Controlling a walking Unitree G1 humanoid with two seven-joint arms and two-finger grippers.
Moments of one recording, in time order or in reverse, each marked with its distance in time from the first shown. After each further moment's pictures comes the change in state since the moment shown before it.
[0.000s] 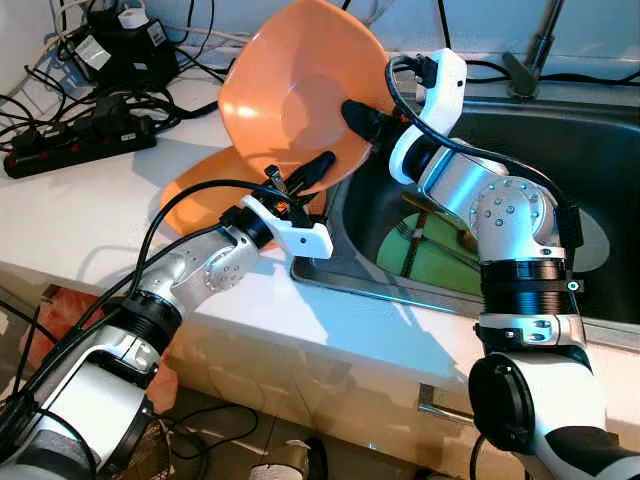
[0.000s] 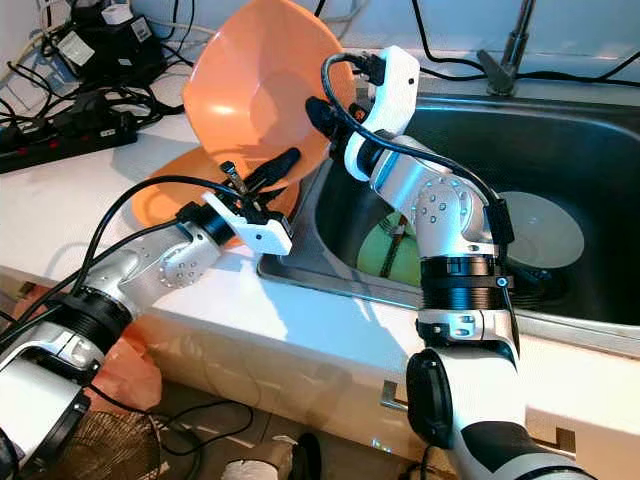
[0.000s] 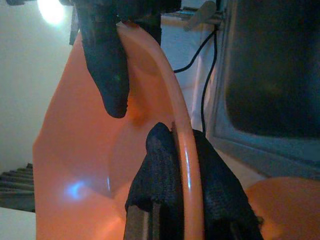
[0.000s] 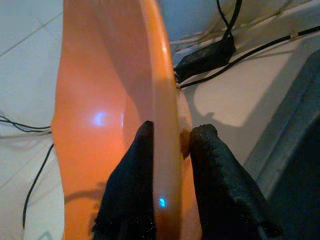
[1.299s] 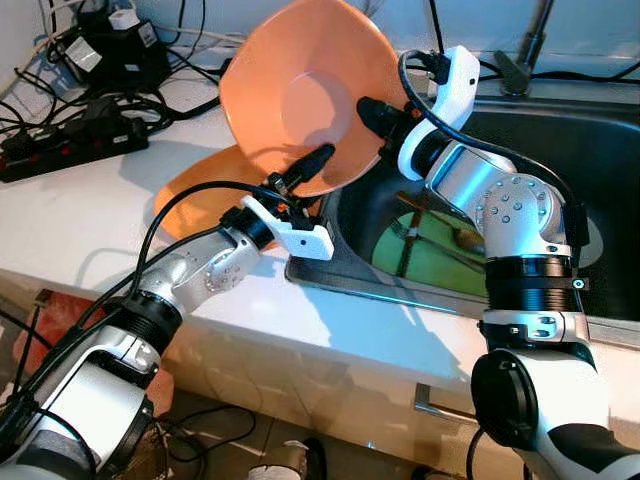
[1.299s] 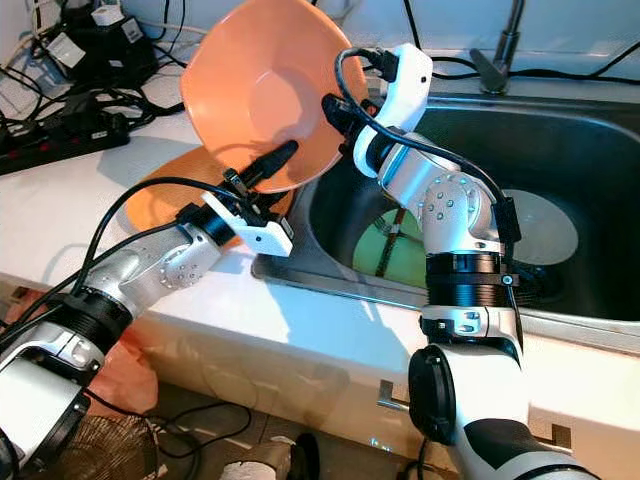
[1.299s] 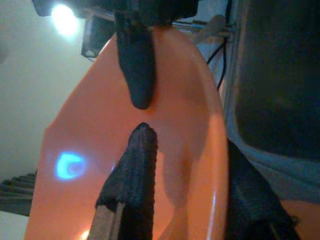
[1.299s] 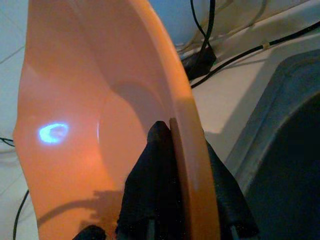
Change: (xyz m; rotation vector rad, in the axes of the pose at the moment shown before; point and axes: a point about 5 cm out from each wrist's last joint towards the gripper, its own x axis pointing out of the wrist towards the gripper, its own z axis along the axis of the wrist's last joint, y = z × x) left arm 0.000 0.003 0.002 0.010 -0.024 0.050; right arm -0.001 -0.007 0.005 0.021 -0.022 -0.023
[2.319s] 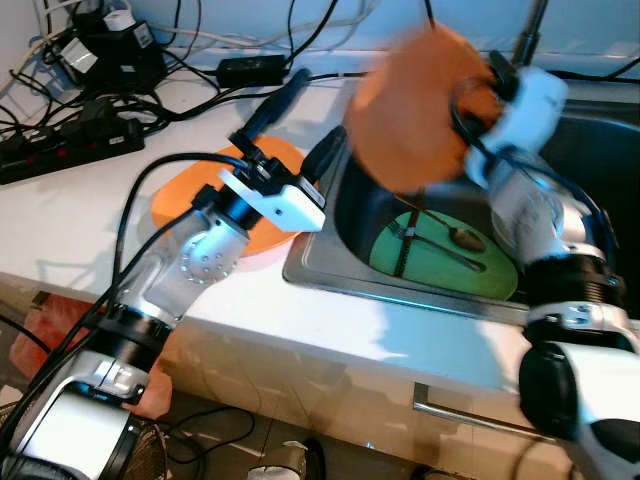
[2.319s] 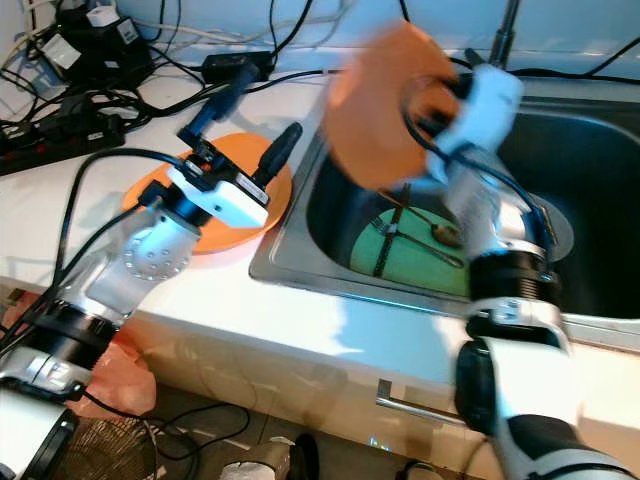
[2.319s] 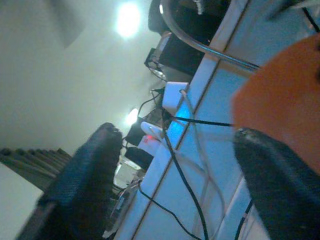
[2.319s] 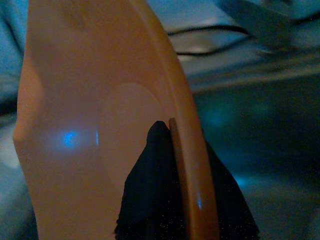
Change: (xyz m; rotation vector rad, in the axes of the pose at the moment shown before) left arm -0.003 0.056 0.020 -0.210 -0.066 0.250; right arm -0.028 -0.104 0.013 -0.252 -0.134 -0.505
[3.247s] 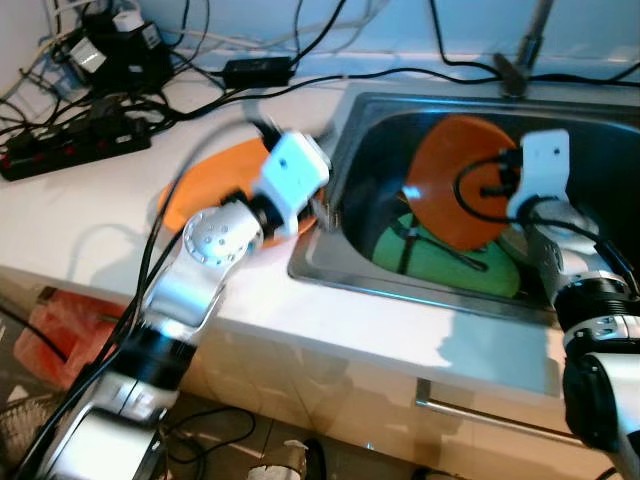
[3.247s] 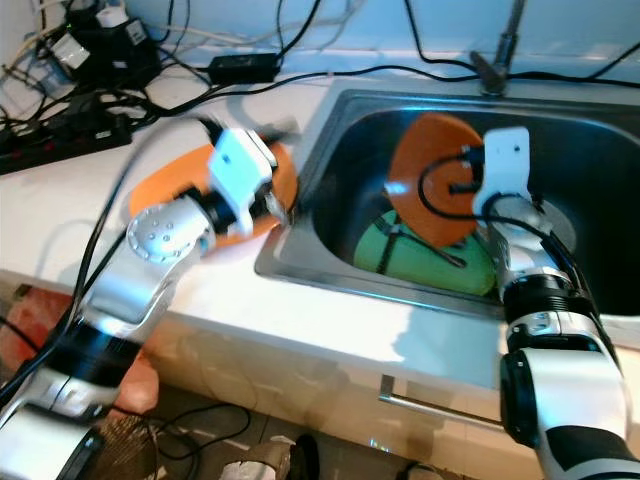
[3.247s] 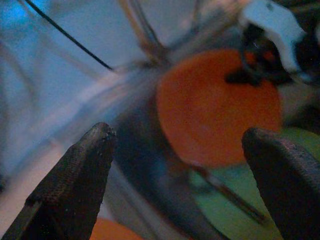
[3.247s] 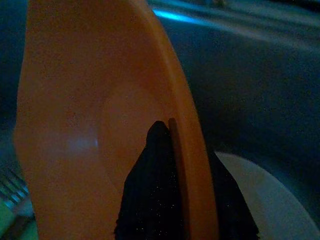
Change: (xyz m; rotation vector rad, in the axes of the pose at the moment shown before) left arm 0.001 -0.035 0.005 -0.860 0.361 -0.453; right arm -0.008 -0.070 -0.039 -0.455 0.124 -0.148
